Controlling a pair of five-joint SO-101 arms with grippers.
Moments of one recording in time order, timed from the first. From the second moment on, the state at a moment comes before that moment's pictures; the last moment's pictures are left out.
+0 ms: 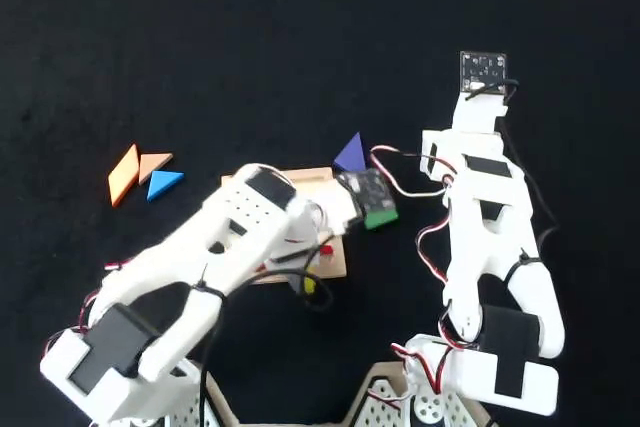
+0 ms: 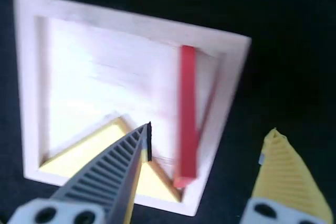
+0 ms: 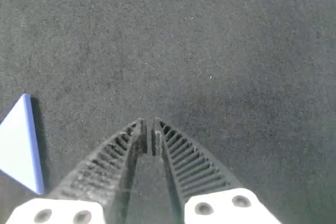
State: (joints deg) left arm 30.7 -5.5 32.5 61.4 -38.7; right arm 11.4 -8.6 43.3 25.4 6.3
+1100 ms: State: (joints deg) left arm 16.7 5.7 23.1 46.1 -35.2; right arm 11.4 -8.6 43.3 25.4 6.3
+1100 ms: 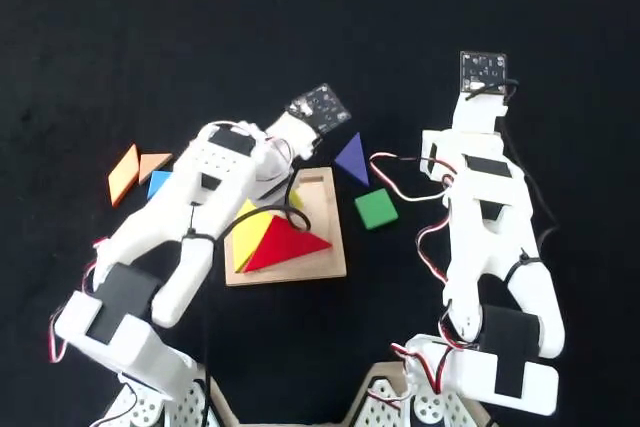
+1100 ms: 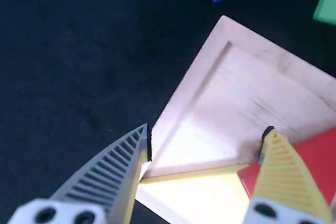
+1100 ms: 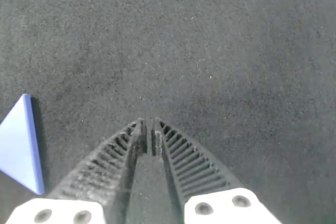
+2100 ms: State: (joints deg) left arm 1.1 -18.3 35.9 58.6 -43.2; right arm 11.4 -8.6 43.3 25.4 6.3
